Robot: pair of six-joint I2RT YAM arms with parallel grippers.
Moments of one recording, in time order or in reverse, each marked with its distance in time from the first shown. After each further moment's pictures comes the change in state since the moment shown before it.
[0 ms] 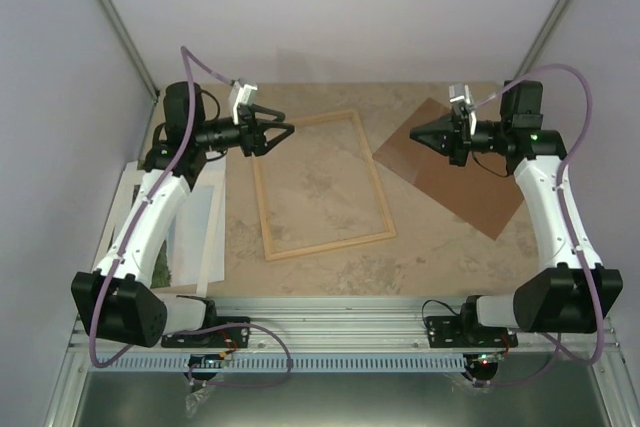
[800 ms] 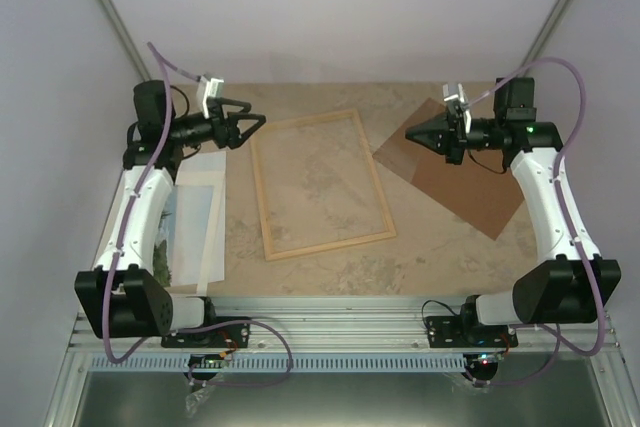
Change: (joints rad) left arm 0.204 0.022 -0.001 0.000 0.055 0.026; right arm 0.031 0.051 0.067 -0.103 0.001 -0.089
